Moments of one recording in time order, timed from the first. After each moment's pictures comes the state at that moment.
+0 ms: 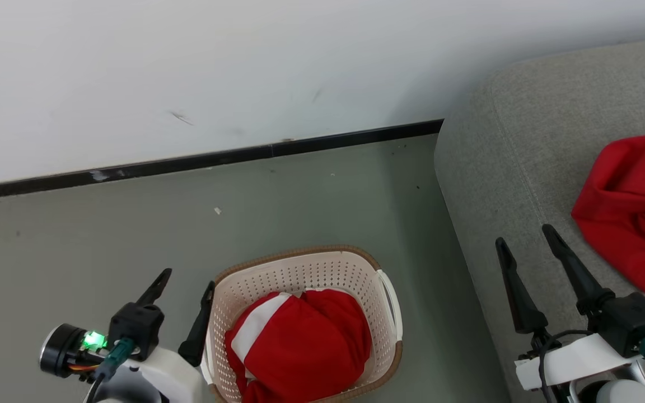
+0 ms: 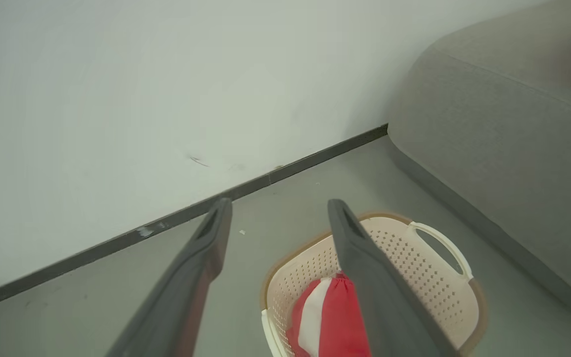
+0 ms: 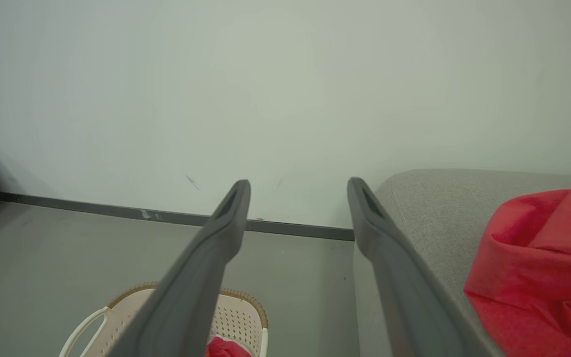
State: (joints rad) left arm -0.10 0.29 -0.35 0.01 -0.30 0.13 -0.01; right arm 0.01 -0.04 0.00 -0.11 -0.03 0.13 -0.26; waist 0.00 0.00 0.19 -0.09
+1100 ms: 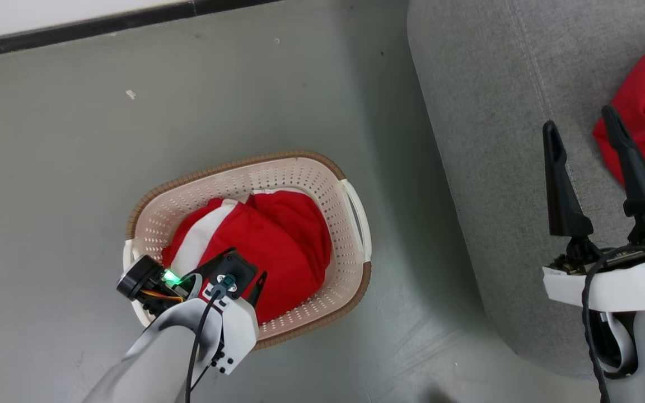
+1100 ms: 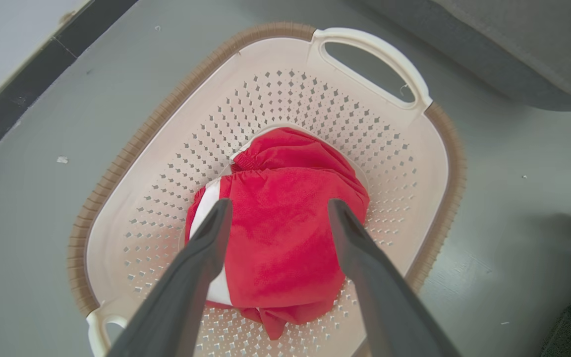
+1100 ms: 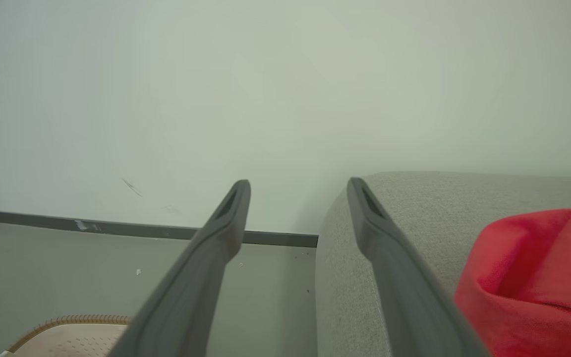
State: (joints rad) left arm -0.51 0.14 -0.61 0.53 -0.11 -0.03 0.09; right arm -0.20 -0.04 -0.05 -0.26 0.00 0.13 -0.26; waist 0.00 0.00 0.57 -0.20
